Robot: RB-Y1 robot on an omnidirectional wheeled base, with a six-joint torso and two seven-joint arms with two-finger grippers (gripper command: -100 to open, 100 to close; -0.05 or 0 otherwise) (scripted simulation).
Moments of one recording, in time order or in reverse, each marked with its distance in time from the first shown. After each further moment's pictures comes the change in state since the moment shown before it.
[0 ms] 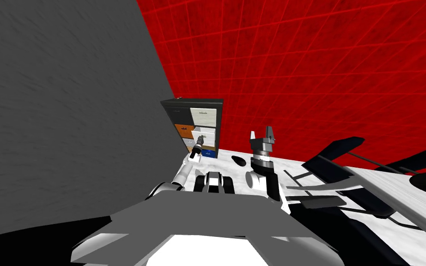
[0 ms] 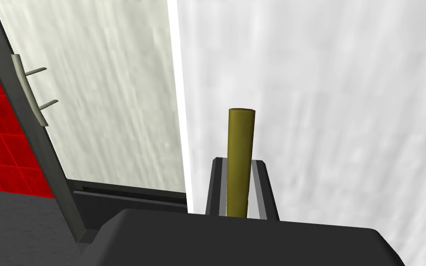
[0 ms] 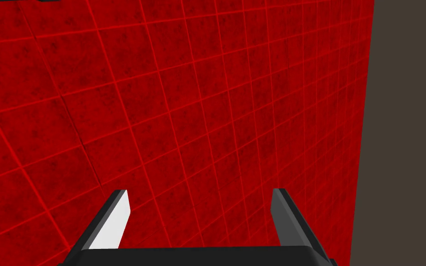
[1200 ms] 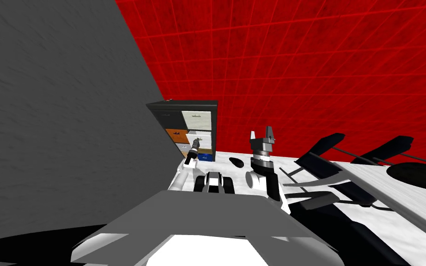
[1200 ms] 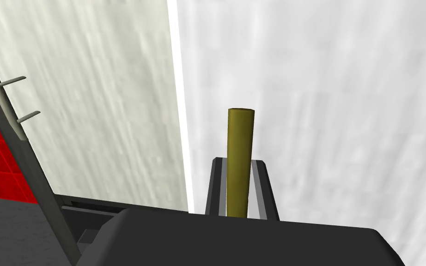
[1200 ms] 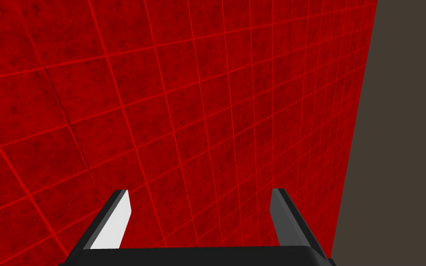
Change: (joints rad) left arm 0.215 0.014 -0.004 -0.245 0.030 0.049 -0.036; right arm 0.000 0.000 0.000 0.000 0.000 0.000 0.000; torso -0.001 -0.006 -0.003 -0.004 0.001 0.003
